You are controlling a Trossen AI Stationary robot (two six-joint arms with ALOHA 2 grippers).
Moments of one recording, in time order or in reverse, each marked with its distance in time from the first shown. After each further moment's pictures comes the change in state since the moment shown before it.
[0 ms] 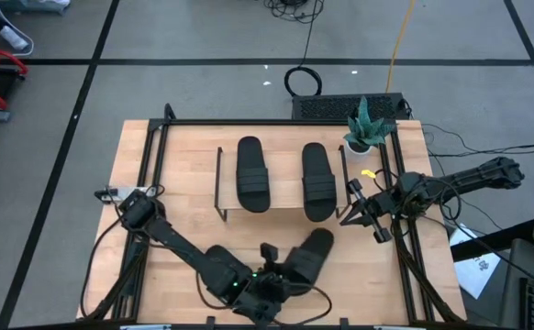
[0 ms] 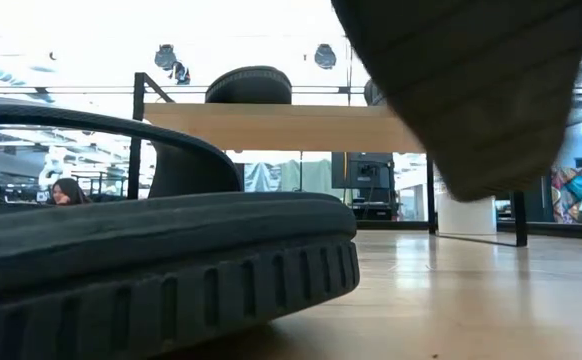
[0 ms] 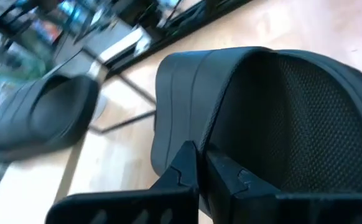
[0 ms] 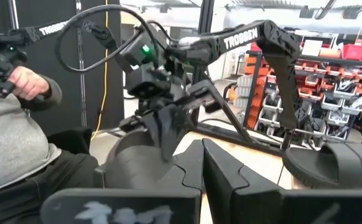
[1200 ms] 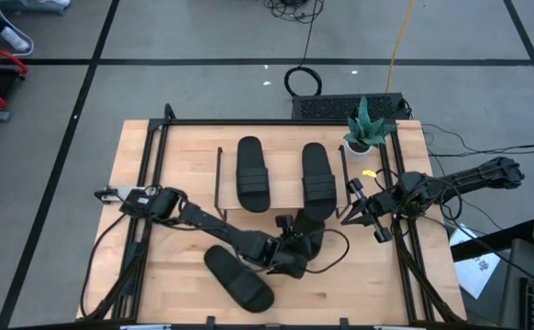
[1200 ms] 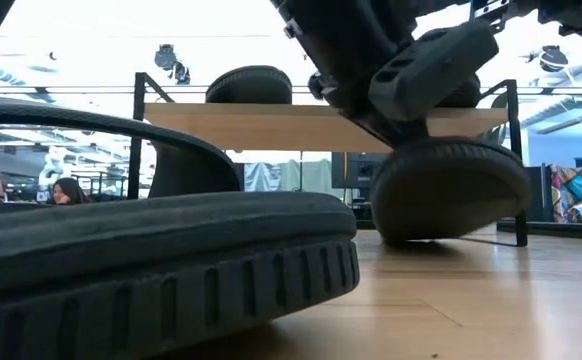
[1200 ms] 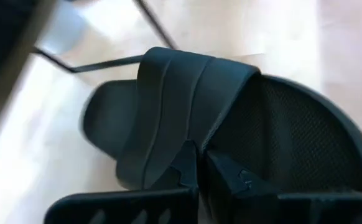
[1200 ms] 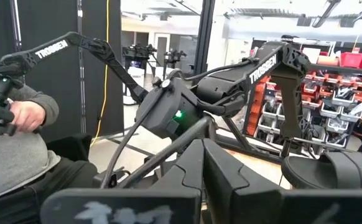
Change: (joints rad) left arm 0.248 0.127 0.024 -0.008 0.228 -0.145; right arm 0.000 0.000 0.000 0.028 -0.001 0.004
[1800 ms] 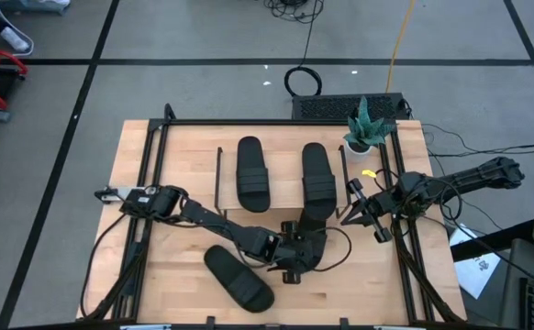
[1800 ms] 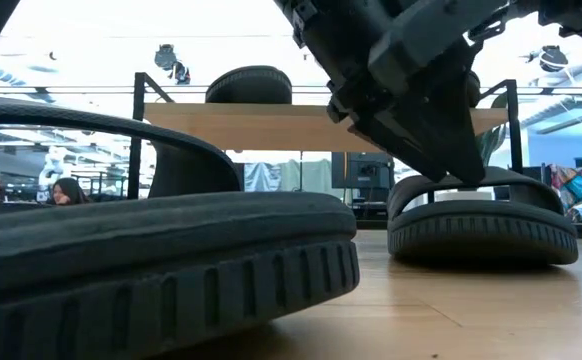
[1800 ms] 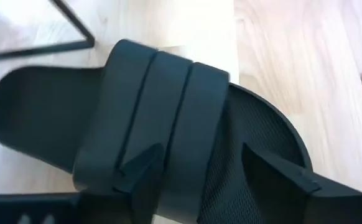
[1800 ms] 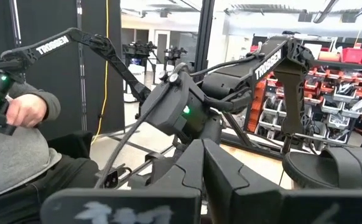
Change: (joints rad) left arm 0.023 -0.003 0.000 0.018 0.302 0.004; right arm 0.000 0.000 0.000 -0.013 0.000 0.004
